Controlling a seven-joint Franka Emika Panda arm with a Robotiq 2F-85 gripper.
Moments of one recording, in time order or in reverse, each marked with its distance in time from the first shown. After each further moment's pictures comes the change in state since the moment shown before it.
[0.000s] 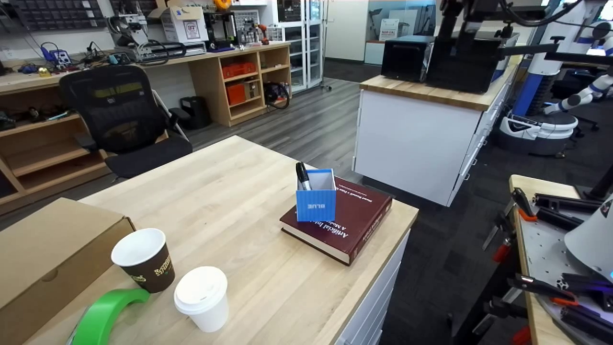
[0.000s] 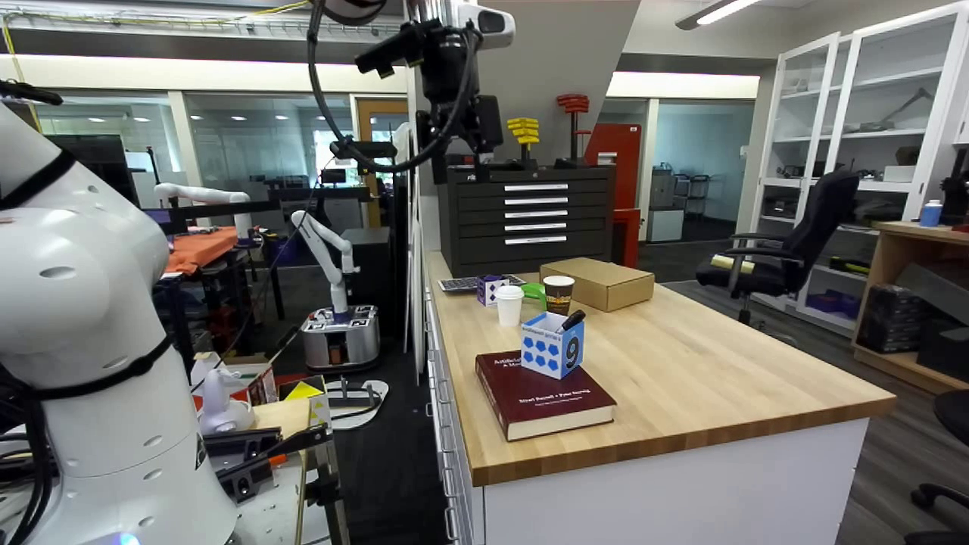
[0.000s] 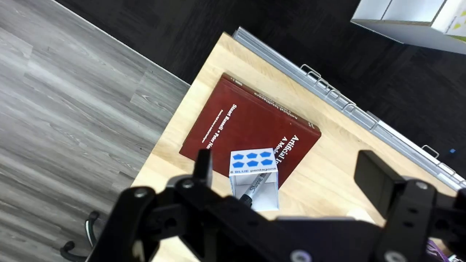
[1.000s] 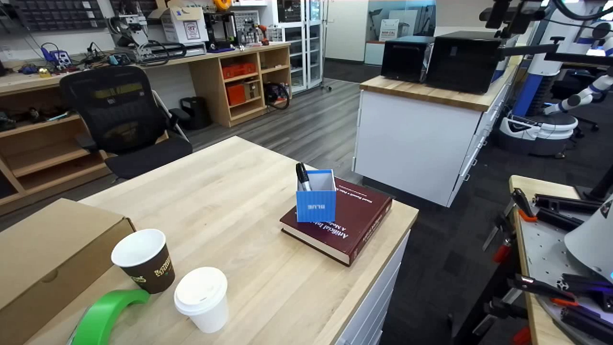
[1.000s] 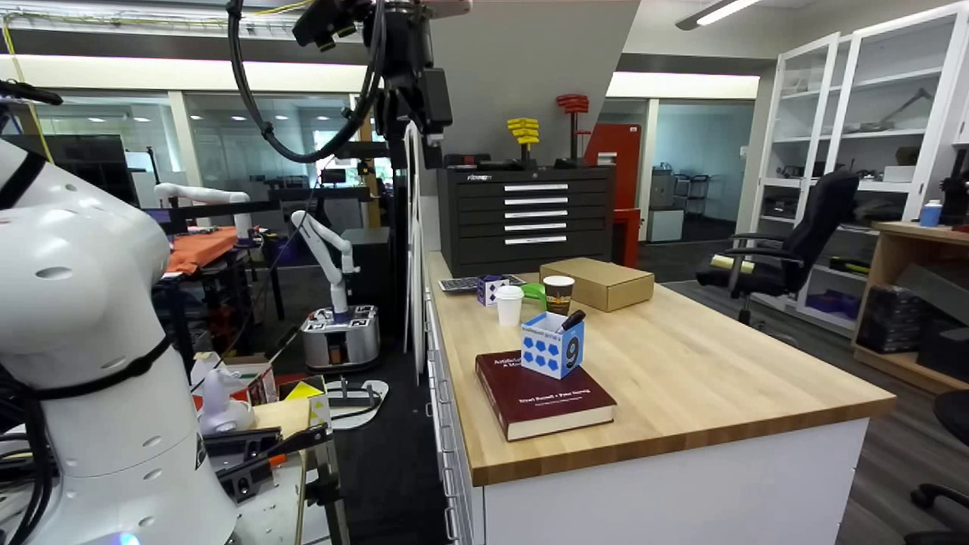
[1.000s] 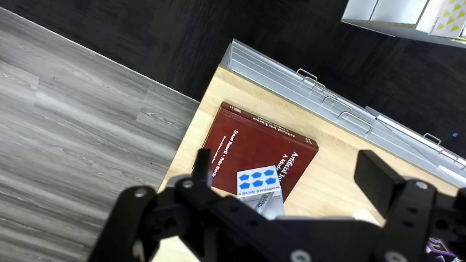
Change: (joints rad) arm -0.013 -0.227 -0.031 -0.099 0.008 -0.123 0.065
